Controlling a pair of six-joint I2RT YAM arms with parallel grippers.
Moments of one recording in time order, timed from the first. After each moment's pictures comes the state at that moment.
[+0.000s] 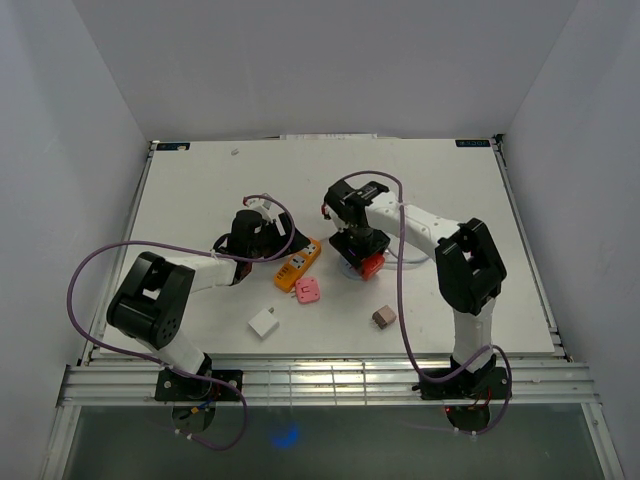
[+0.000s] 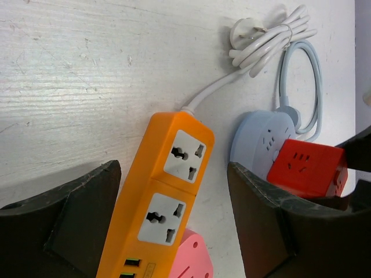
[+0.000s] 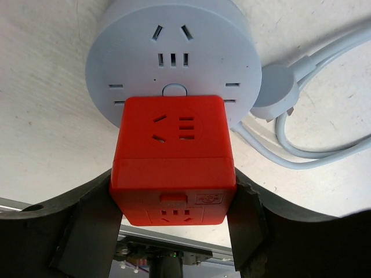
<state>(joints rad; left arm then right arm) -0.42 1.60 0.66 0.41 0.24 -0.68 0.73 1.97 1.60 -1.10 0.10 -0.04</state>
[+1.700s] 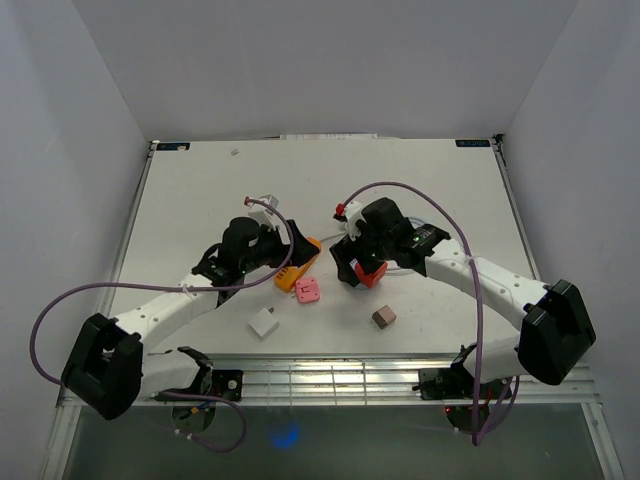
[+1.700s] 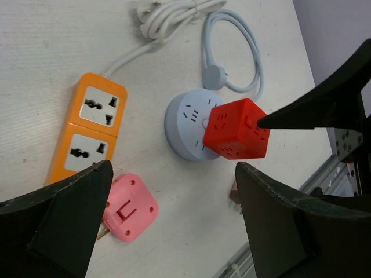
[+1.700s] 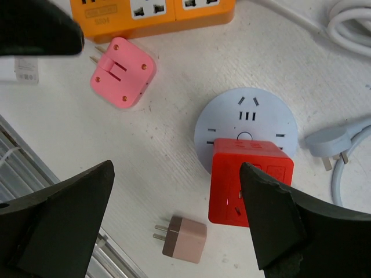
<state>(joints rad) -0.54 1.19 0.63 0.15 0.20 -0.61 0.76 1.38 1.03 -0.51 -0.19 -0.02</state>
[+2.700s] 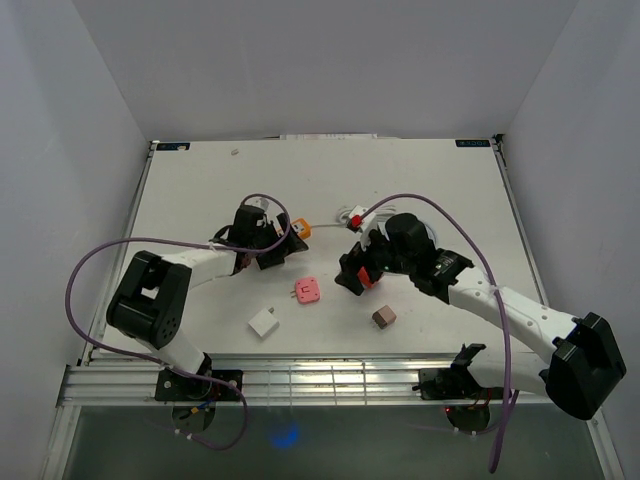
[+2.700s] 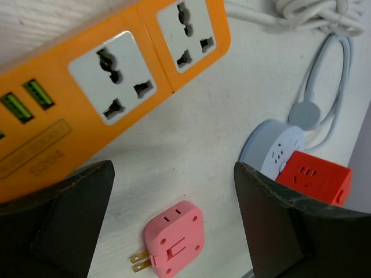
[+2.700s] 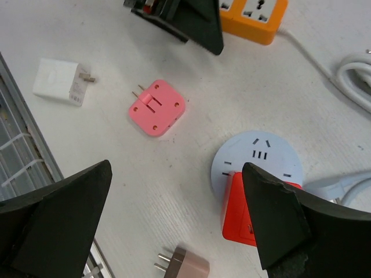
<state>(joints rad) -0.42 1.60 0.74 0.12 0.28 -0.79 0.75 1.14 0.79 -0.18 -0.30 -0.05</state>
